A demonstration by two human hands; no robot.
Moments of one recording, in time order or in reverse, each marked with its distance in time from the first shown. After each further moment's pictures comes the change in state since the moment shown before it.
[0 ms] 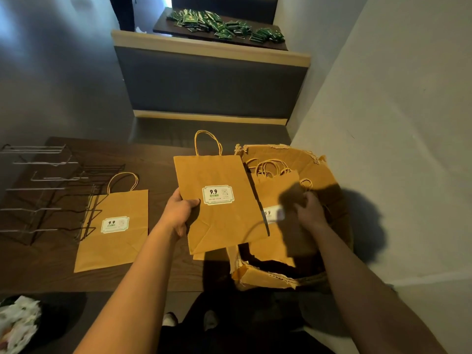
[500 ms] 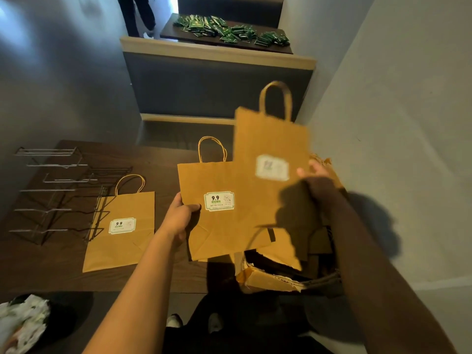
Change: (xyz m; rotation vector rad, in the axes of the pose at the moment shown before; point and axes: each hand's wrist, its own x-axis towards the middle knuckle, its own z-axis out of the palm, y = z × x) left_hand 0.001 -0.009 -0.016 0.013 0.016 0.008; right_hand -0.010 -0.085 -0.045 0.463 -0.141 -0.235
